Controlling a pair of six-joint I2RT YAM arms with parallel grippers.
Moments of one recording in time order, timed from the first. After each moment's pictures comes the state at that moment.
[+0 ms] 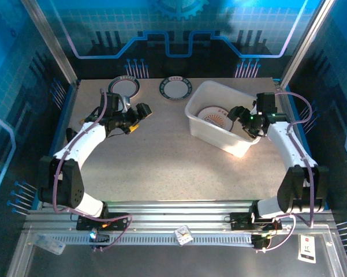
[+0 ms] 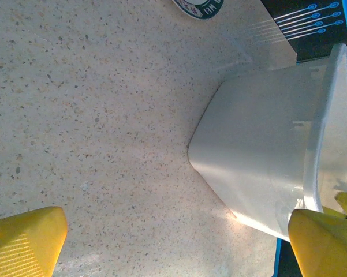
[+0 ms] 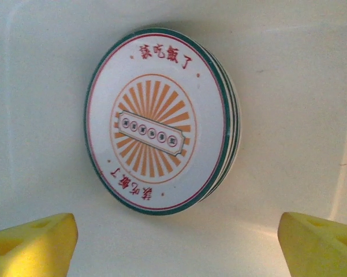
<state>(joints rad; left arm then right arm) -0.11 1.50 1.09 -0.37 0.51 -0.78 -0.01 1.41 1.14 -0.67 -0.28 0.66</state>
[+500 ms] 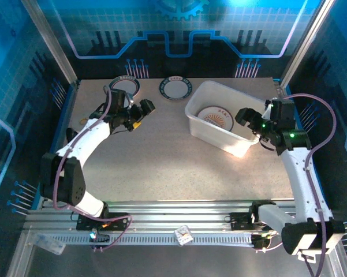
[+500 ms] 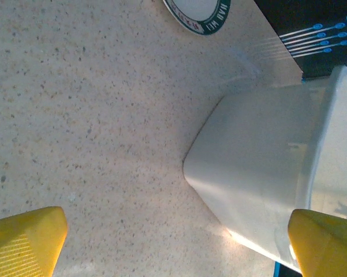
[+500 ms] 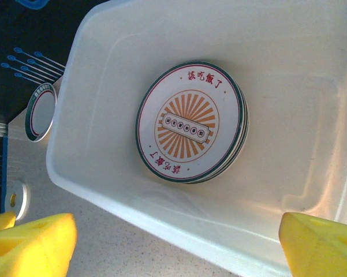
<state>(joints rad) -0.17 1.56 1.18 -0.39 0.41 -0.86 -0.01 1.05 1.14 -0.82 -0.24 0.59</state>
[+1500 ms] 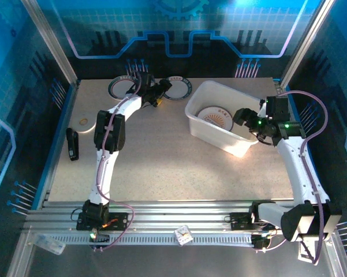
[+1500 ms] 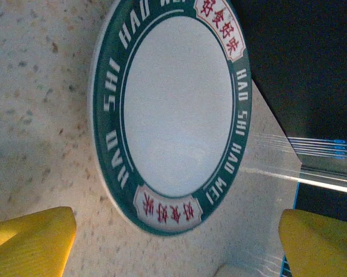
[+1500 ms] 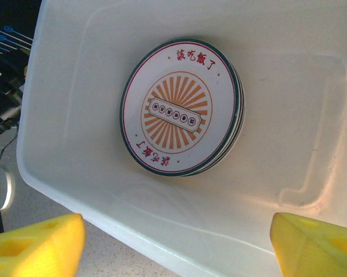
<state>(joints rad) -0.19 2.55 2.13 -0.24 0.38 -1.06 -0.01 1.18 1.16 -0.83 -0.26 0.57</state>
